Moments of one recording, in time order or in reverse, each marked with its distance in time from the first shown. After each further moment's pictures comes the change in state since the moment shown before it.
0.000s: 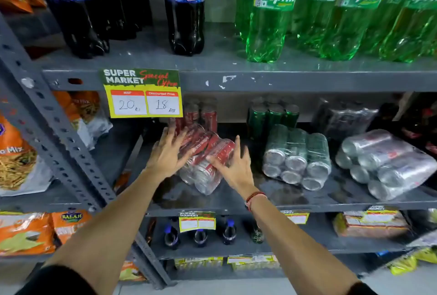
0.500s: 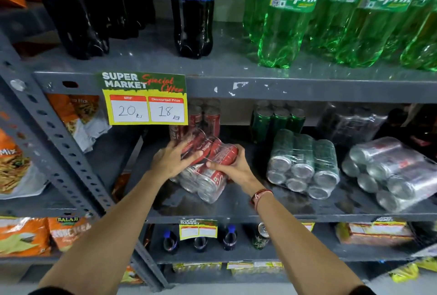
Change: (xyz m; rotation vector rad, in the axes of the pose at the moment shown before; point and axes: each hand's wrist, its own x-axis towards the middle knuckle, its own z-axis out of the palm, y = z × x) left_hand 0.008 0.004 0.001 -0.189 -0.197 -0.209; right_hand 0.036 0.012 0.012 0.553 -0.222 0.080
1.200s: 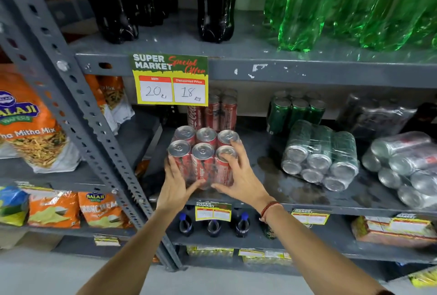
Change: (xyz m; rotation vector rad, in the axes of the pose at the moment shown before) left_hand -0.102 -0.026 0.061 -0.412 0.236 -0.075; right_hand -0.042 0.036 0.019 -0.697 -0.075 -0.789
